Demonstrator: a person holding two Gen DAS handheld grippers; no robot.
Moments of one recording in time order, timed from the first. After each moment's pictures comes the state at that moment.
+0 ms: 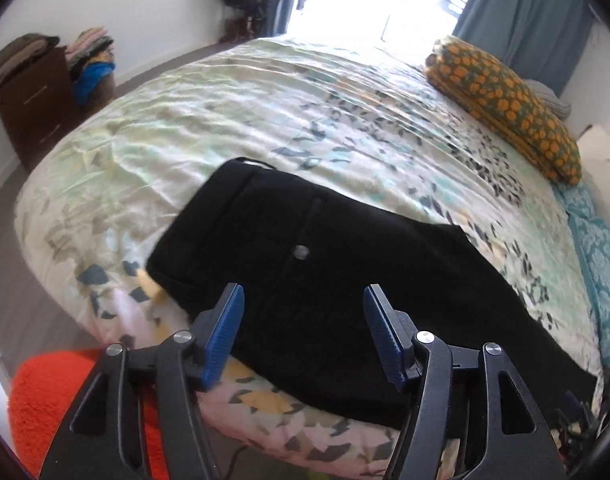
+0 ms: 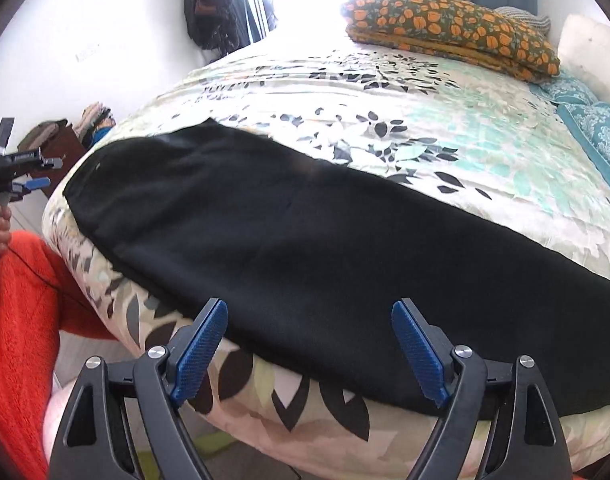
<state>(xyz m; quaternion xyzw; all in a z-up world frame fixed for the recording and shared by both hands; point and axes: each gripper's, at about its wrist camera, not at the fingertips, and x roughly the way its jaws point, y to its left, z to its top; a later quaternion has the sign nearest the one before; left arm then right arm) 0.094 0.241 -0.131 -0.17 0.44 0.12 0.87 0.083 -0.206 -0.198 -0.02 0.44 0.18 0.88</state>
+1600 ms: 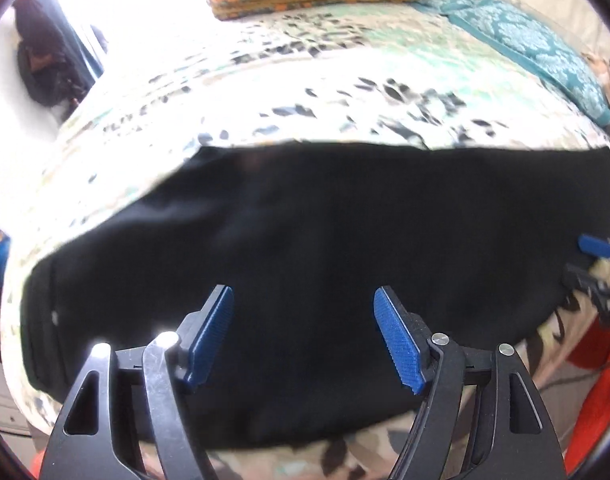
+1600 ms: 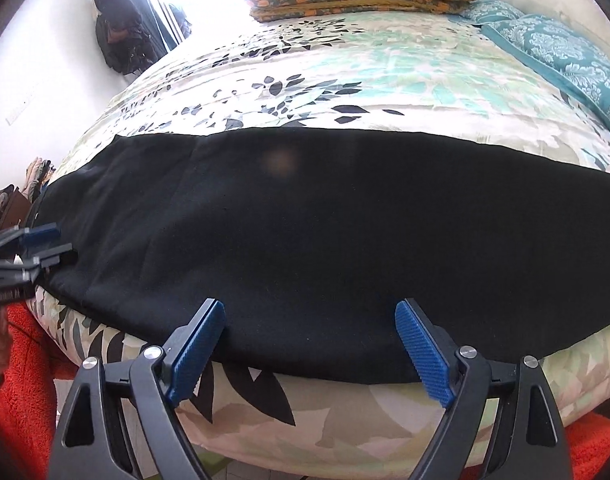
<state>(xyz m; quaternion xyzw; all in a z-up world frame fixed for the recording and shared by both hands) 0.150 0.038 -0.154 0.11 0.50 -0.05 0.86 0.078 -0.265 -0.243 0.06 0.50 0.09 0.86</state>
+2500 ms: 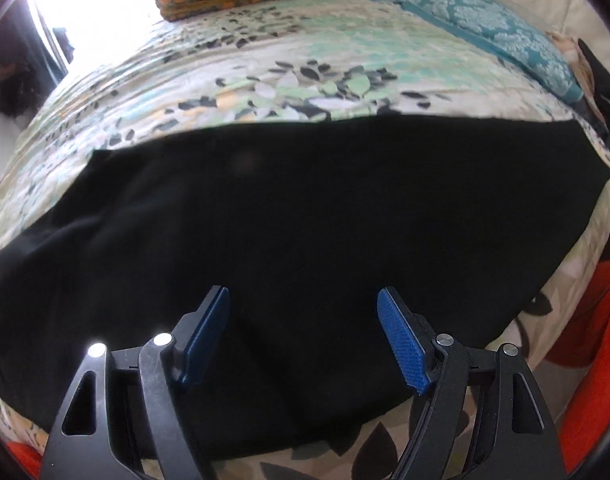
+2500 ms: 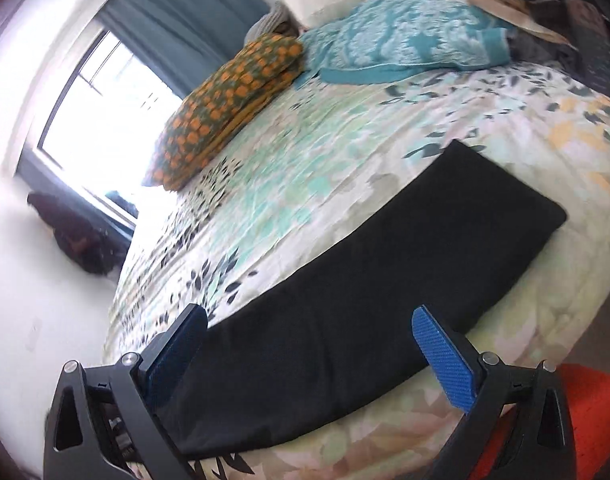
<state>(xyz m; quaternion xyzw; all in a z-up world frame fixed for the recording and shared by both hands) 0.126 -0.053 -0.214 0.12 0.53 -0.13 0.83 0.024 -0.499 -0.186 0.40 0.31 -0.09 0.86</state>
